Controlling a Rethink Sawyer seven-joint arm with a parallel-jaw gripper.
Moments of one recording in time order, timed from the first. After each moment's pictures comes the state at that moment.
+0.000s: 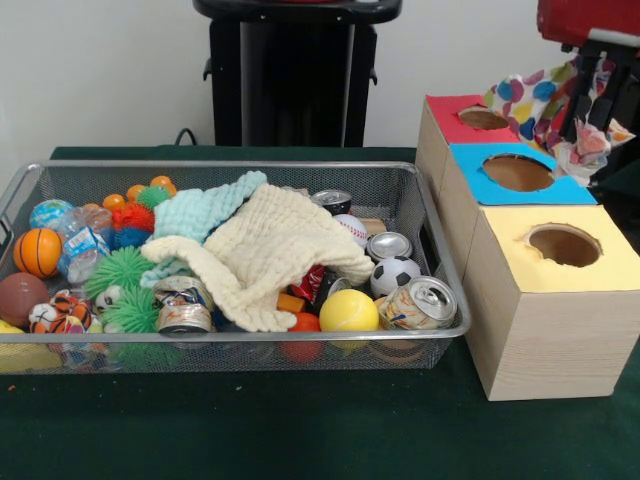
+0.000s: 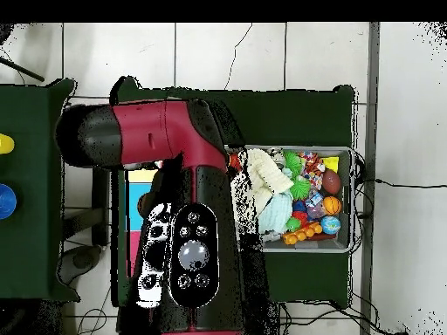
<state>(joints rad) 0.07 -0.65 -0.05 1.16 -0.09 0.94 2.08</state>
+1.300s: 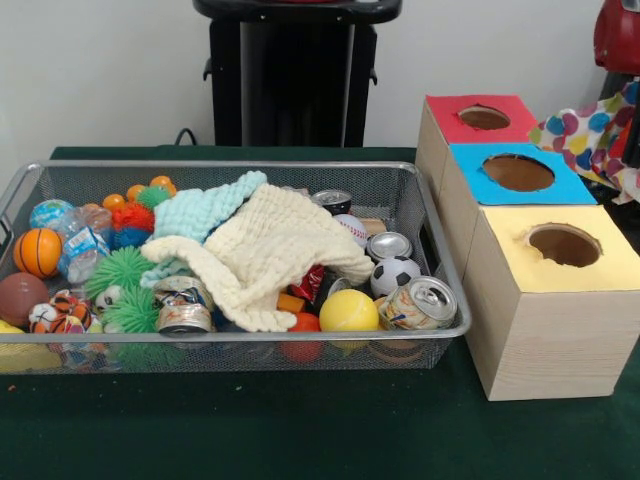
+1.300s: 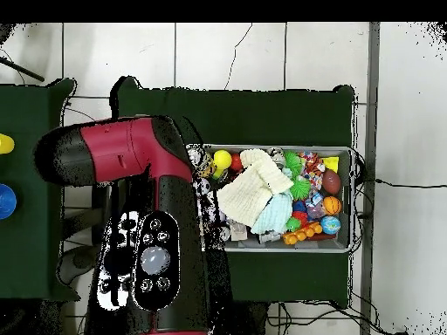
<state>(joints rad) 0.15 -0.64 -0.06 1.22 -0.09 0.77 2.08</state>
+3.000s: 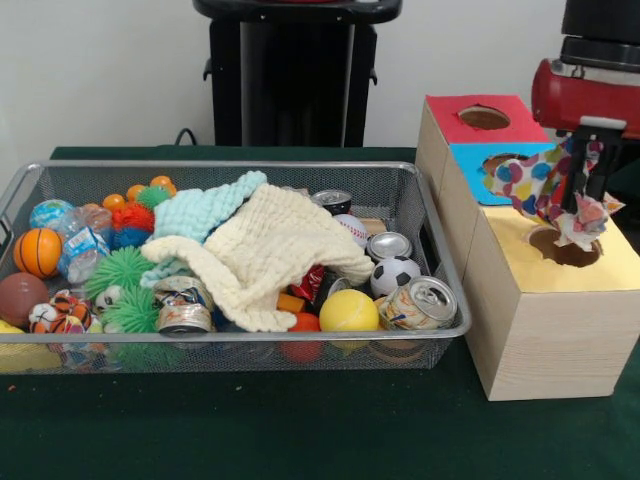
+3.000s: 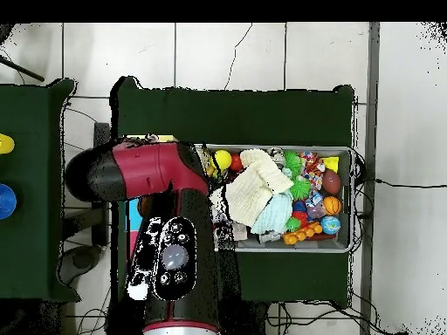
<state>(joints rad) 0.14 -0.62 -0.09 1.36 -0.09 0.55 2.08</state>
